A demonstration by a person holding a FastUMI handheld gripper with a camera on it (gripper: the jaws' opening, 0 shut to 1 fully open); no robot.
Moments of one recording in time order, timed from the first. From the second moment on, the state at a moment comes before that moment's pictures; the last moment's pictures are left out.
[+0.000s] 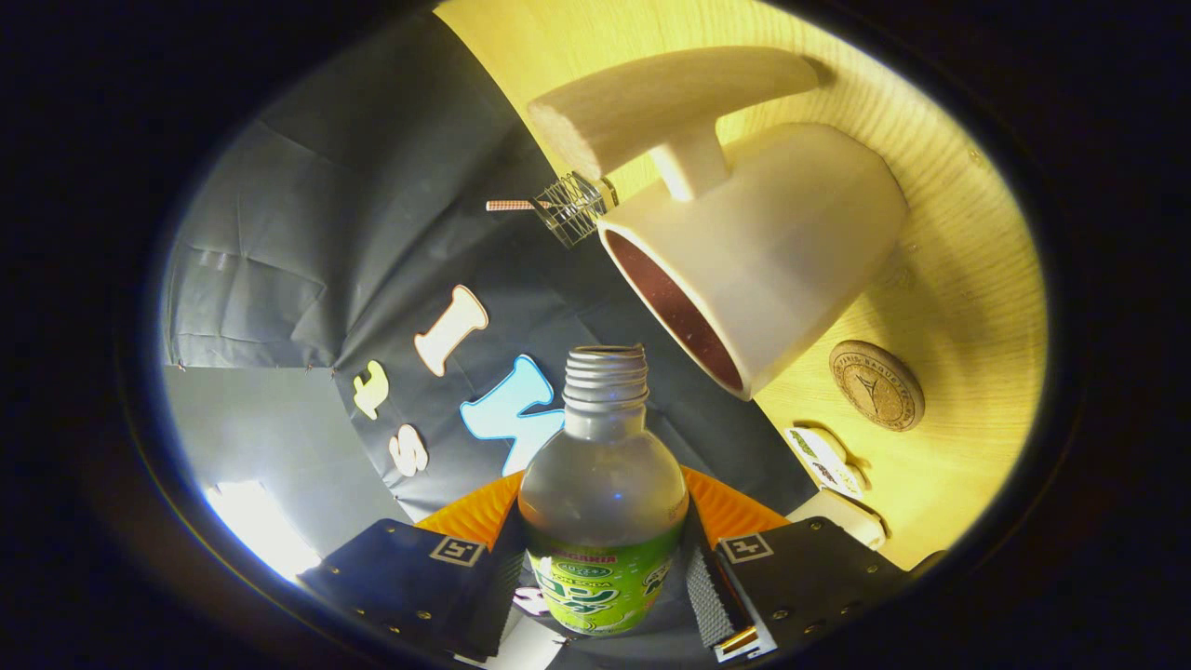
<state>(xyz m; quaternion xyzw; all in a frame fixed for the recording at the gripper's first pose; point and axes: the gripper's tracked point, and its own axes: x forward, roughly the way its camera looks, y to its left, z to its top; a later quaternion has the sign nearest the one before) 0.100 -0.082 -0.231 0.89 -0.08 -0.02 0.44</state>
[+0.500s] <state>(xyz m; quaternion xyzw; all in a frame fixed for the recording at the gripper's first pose) 0.100 -0.083 -0.232 0.89 -0.08 -0.02 0.44</state>
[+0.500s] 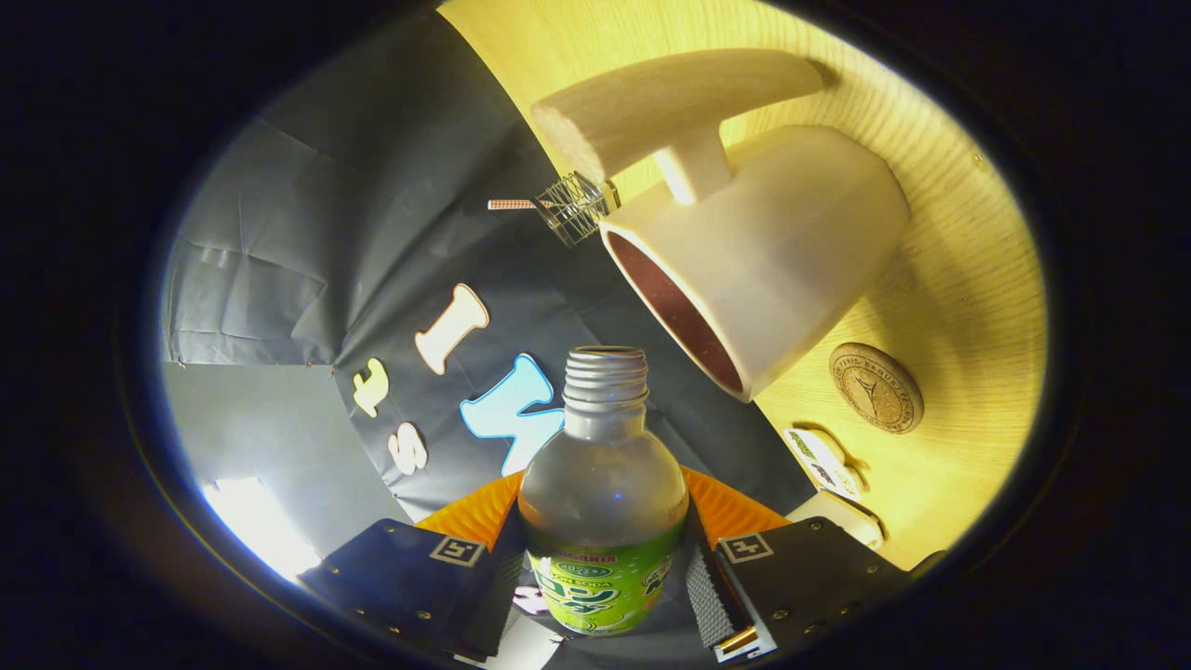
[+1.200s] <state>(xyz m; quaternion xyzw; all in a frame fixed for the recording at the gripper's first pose) 0.091 -0.083 -0.239 0.78 0.00 -0.05 0.63</state>
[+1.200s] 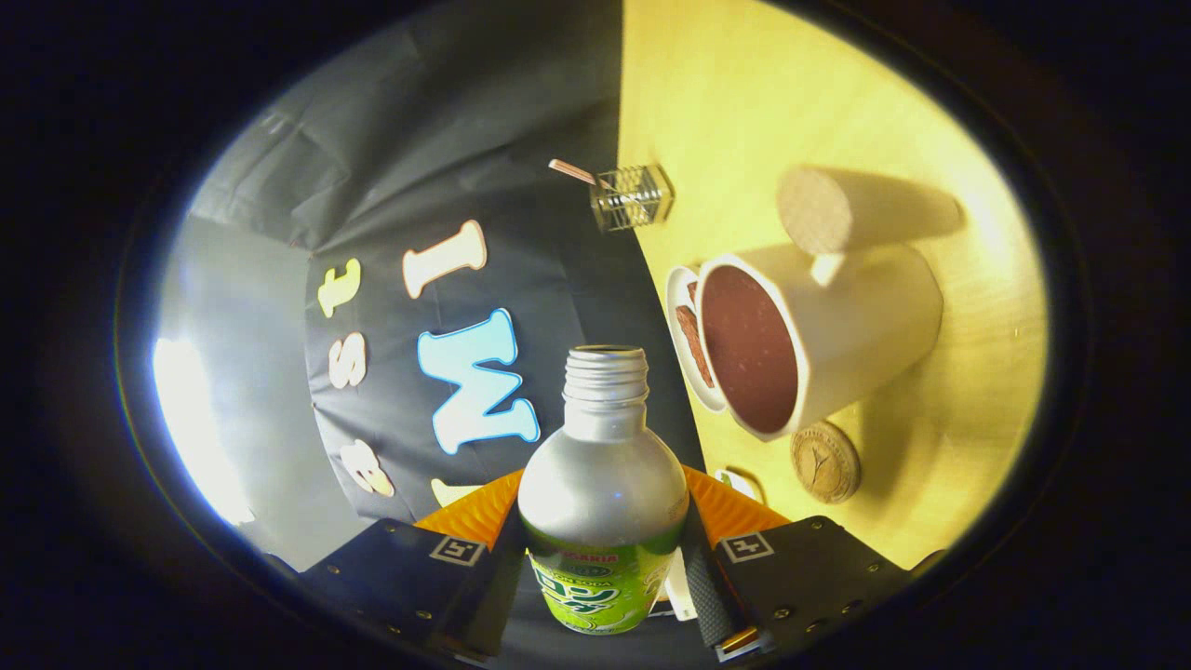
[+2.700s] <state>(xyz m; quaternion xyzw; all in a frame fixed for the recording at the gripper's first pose) 0.104 -0.027 -0.202 0.17 0.11 -0.05 0.98</state>
